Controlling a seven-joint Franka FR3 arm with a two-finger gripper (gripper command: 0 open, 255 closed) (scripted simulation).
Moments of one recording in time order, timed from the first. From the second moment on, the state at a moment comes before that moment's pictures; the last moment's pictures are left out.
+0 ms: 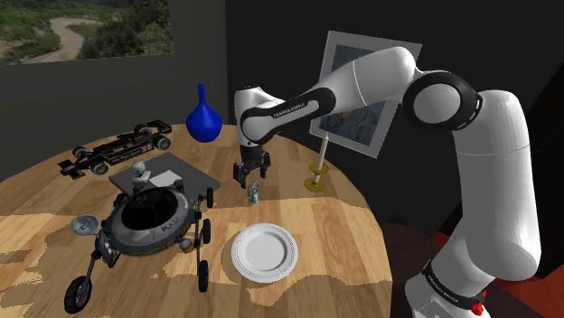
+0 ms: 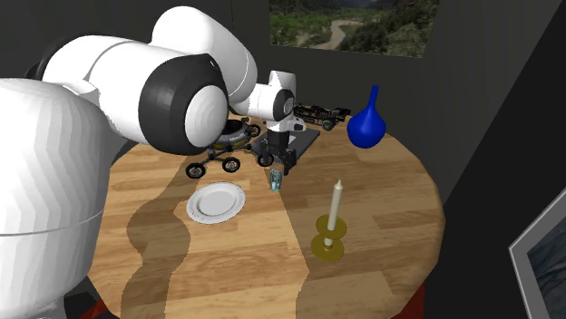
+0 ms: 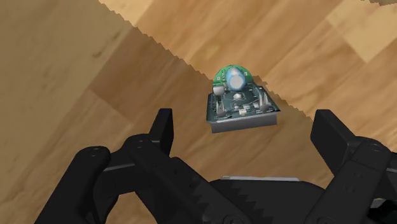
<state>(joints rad) 0.19 0.55 0.24 -1.61 -0.11 2.02 0.32</state>
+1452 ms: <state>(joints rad) 0.20 0.57 0.23 -1.62 -0.11 2.05 0.32</state>
